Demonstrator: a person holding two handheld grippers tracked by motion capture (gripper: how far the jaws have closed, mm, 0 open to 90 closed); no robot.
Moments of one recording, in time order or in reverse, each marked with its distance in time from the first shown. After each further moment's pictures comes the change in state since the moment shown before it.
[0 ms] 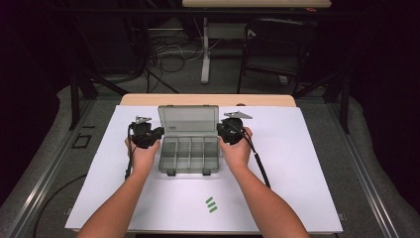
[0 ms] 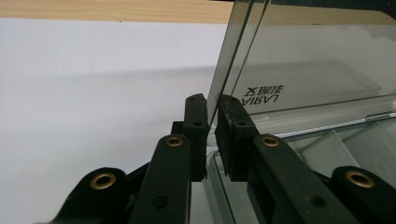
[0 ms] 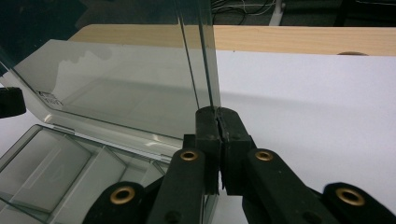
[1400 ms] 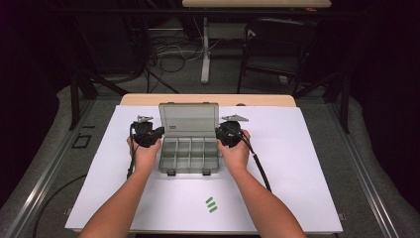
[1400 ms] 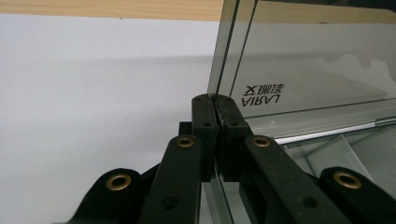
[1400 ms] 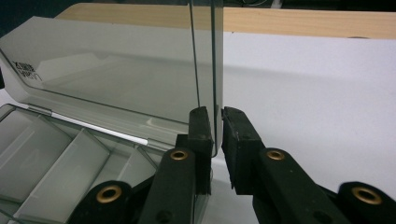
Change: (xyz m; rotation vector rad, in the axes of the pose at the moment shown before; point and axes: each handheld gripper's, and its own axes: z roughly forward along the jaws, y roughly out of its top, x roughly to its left) left arm 0.000 0.002 0.006 0.017 0.010 -0.017; right arm -0.002 -0.014 0.015 0.034 -0.016 -0.039
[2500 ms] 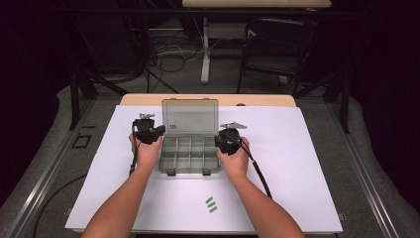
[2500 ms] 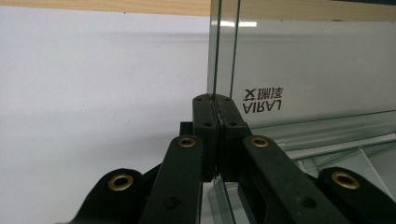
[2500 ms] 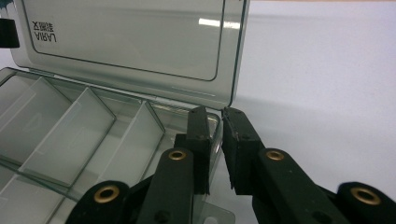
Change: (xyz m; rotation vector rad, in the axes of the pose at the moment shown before) left arm 0.001 0.007 0.012 0.033 0.024 -0.016; right arm 0.006 -0.021 -0.004 0.048 -0.001 0.002
